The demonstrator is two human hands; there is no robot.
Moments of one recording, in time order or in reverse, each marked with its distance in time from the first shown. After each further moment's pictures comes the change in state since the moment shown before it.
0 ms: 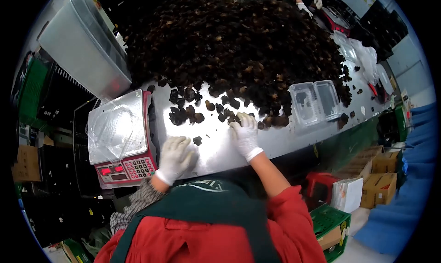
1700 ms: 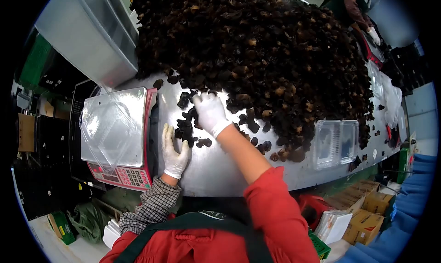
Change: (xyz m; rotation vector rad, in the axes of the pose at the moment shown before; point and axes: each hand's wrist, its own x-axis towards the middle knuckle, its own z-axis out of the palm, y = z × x) left_hand 0.021 -0.060 0.083 -0.214 0.408 -0.621; right_hand 0.160 -0.056 0.113 0.027 -0.327 -0.311
